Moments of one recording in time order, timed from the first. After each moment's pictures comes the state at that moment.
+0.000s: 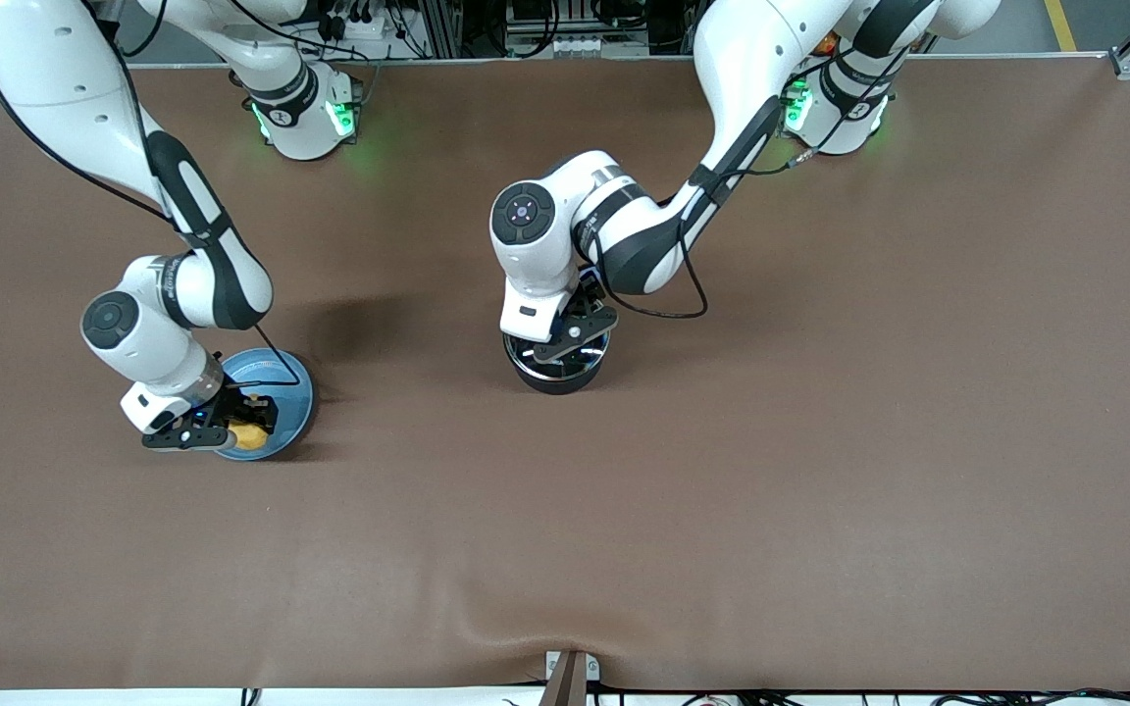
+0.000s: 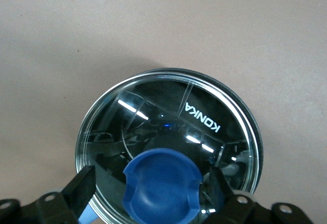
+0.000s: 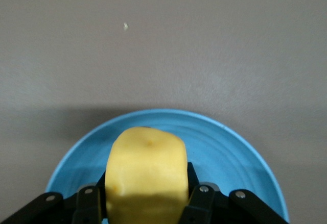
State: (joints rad) left arm -0.73 0.77 -0.19 -1.28 0.15 1.95 -1.41; right arm -0.02 0.47 0.01 -2.09 0.03 2.70 -0.07
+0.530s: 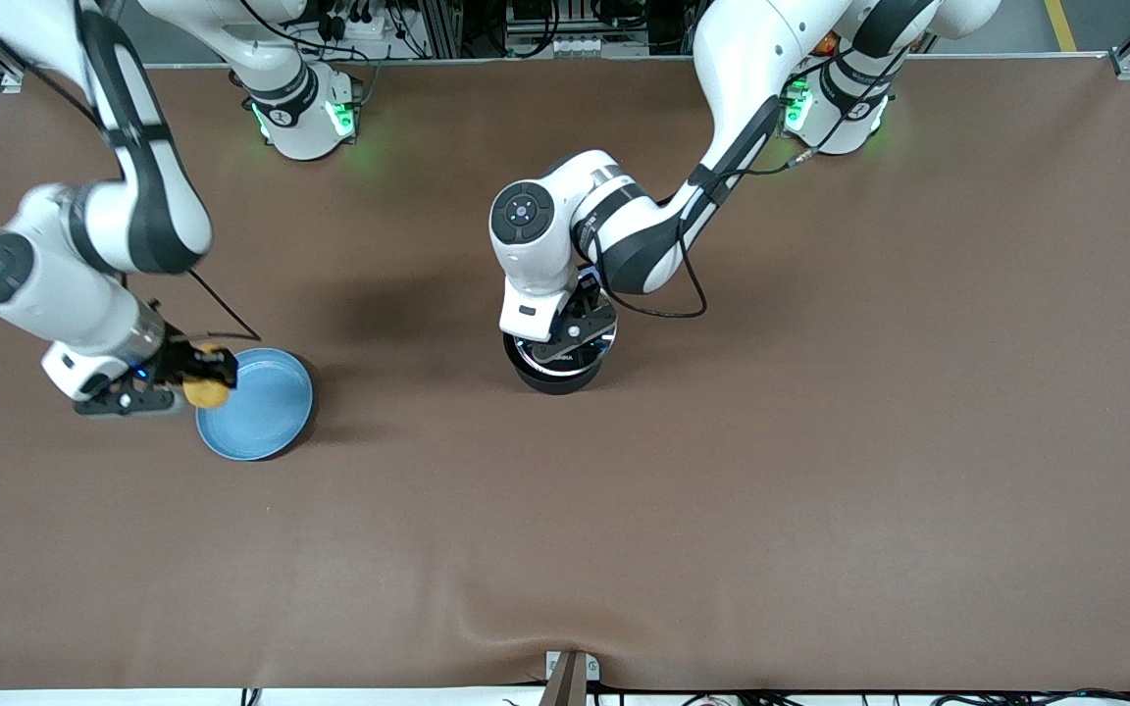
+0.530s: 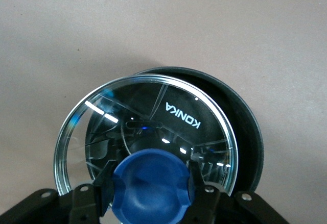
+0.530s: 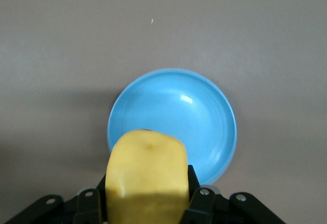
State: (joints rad) left arm -0.73 0.77 -0.19 -1.28 0.14 1.94 -1.41; right arm -0.02 0.14 0.01 -2.06 0.03 2.20 -0.08
